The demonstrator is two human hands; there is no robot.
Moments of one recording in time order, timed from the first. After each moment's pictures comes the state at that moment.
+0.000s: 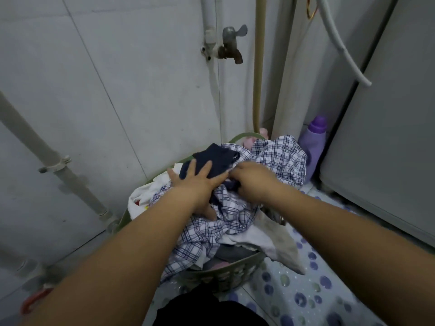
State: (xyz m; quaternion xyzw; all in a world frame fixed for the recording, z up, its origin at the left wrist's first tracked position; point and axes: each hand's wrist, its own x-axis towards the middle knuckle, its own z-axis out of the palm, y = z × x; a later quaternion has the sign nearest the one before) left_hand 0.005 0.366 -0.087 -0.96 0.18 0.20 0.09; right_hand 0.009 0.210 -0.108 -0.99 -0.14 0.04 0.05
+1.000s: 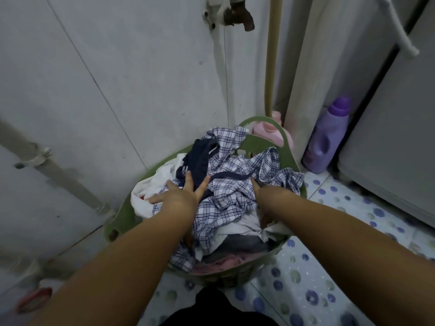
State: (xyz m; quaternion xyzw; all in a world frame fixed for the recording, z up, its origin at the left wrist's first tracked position) left_hand 0.016 0.382 -0.150 -0.94 0.02 0.28 0.20; right_hand 0.033 0.197 -0.185 -0.94 -0.07 0.33 -0.06
